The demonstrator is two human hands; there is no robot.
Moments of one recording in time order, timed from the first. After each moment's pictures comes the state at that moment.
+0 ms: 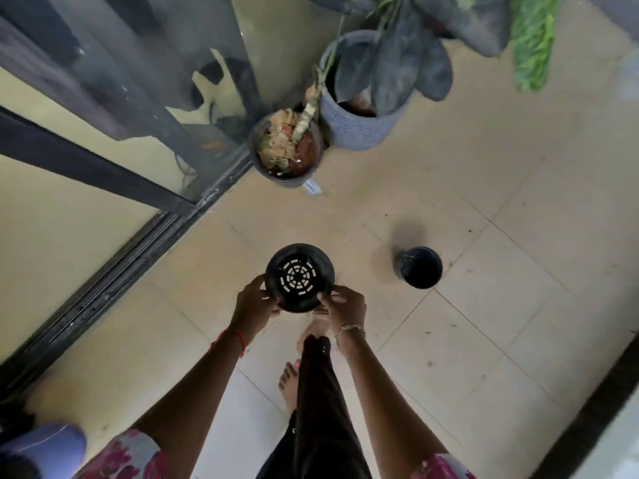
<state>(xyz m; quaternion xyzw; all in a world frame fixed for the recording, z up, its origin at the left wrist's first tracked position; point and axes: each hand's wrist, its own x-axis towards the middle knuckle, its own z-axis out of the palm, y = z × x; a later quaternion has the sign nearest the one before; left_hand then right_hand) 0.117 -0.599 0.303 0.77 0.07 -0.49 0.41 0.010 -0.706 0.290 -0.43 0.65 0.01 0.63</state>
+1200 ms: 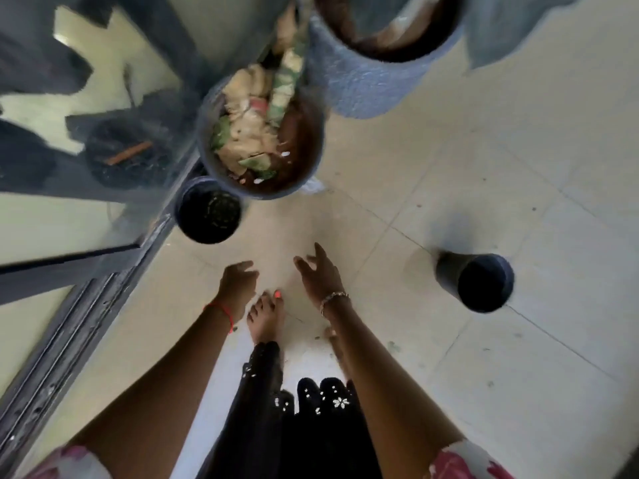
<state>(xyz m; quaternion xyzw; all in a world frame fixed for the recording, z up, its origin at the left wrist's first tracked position) 0.265 -0.680 0.103 0.79 0.13 -0.54 0.26 0.171 -0.771 0.107 -0.54 0.56 0.20 0.60</state>
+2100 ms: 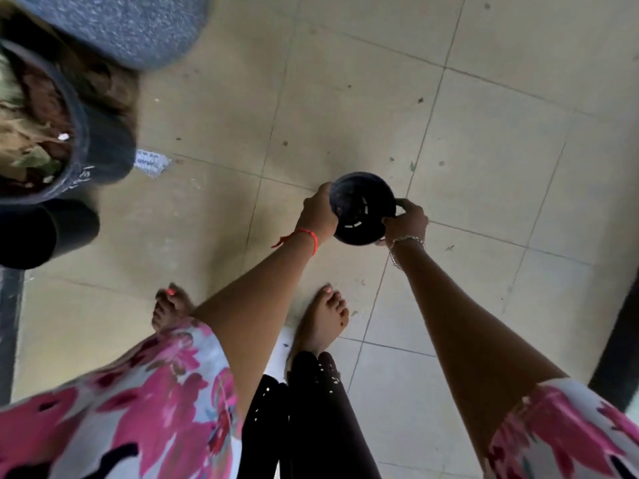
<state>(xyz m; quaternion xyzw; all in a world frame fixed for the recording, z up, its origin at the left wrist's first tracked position) -0.004 -0.890 0.052 0.76 -0.32 -0.56 0.11 -0.134 -0.923 0.047 -0.37 0.81 -0.03 0.45</state>
